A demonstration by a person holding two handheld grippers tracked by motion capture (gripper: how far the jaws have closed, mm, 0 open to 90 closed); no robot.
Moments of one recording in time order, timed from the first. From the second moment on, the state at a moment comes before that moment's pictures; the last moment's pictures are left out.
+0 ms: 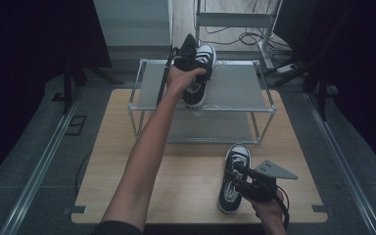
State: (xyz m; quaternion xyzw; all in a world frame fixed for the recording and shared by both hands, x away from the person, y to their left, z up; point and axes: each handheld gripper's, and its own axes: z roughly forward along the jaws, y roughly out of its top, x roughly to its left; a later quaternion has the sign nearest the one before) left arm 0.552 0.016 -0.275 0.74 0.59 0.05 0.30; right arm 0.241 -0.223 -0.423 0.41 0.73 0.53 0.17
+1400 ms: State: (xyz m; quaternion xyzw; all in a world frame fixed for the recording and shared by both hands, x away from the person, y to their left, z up) left arm 0.591 0.010 -0.297 0.70 0.68 0.05 0.21; right arm 0.244 -0.220 -0.429 0.41 0.73 0.52 0.16
